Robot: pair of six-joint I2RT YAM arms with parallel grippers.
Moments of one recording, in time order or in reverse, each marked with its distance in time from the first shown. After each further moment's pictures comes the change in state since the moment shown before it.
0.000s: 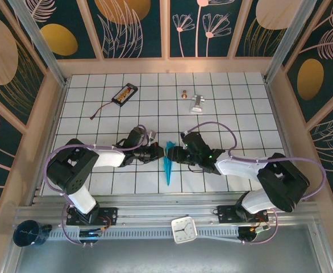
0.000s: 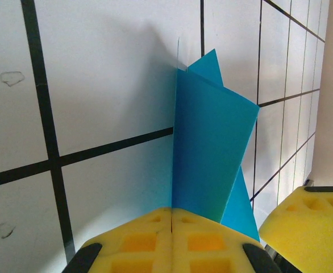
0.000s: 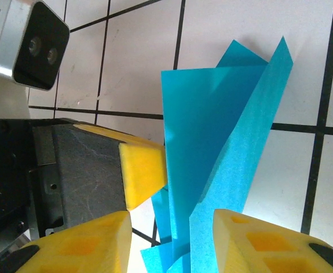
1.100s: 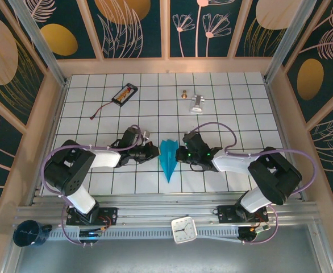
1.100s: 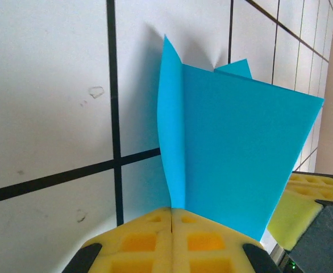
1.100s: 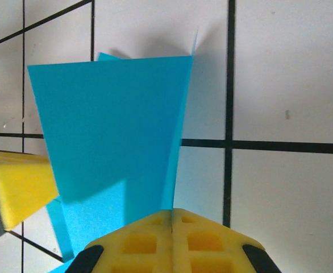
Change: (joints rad) left arm 0.063 -0.033 -0.049 0.005 0.002 -0.001; right arm -0.049 0.091 0.010 -0.031 0.076 0.002
